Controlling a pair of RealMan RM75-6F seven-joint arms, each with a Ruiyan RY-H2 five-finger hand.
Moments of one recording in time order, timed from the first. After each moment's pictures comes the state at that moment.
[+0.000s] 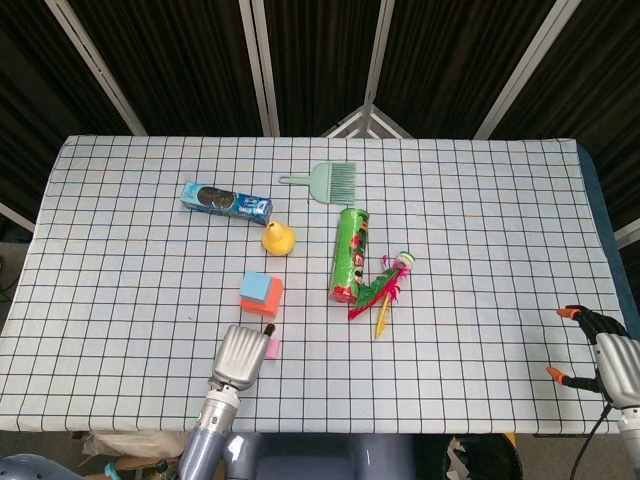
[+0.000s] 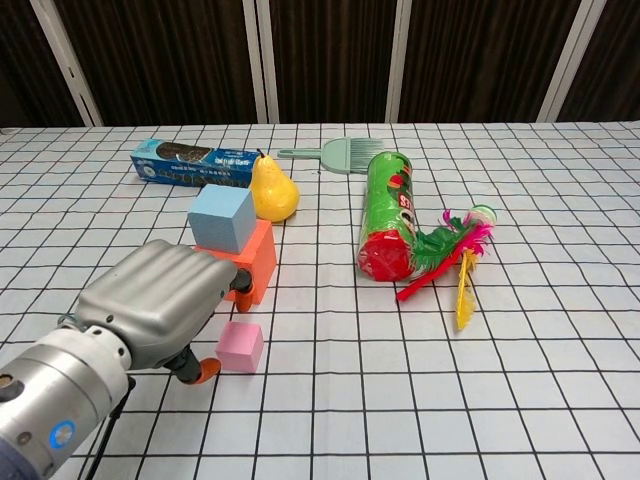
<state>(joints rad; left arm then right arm) -0.50 -1.97 -0.03 -1.71 1.09 1.43 1.22 0.09 -1.00 0.04 -1.62 -1.43 1.32 0.27</state>
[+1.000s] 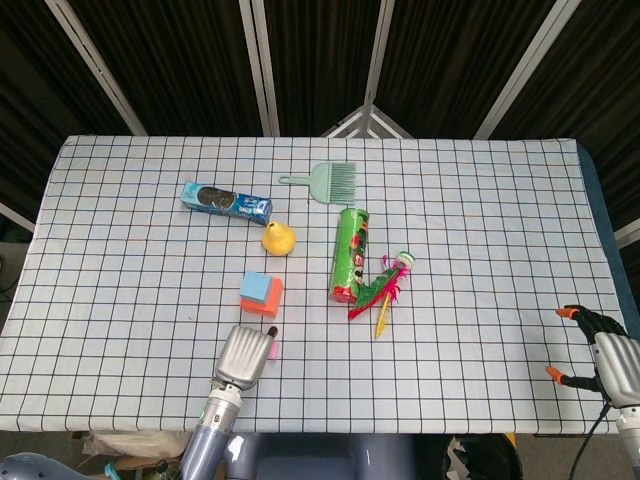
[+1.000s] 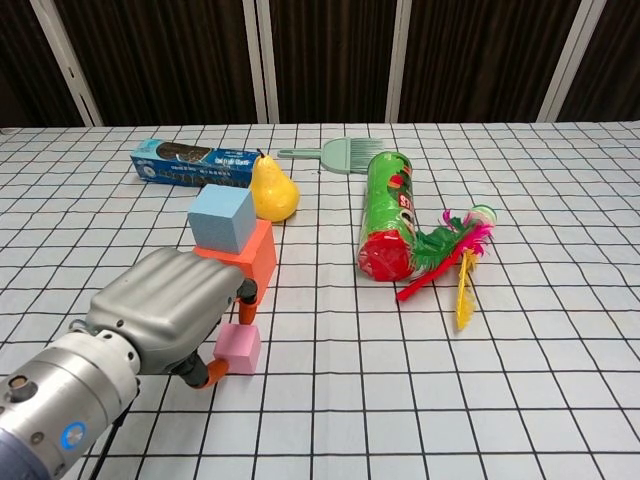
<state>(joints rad) -0.50 -1.97 -0.04 -1.69 1.08 1.40 1.19 0.09 -1.00 0.04 -1.62 -1.43 1.31 0.28</state>
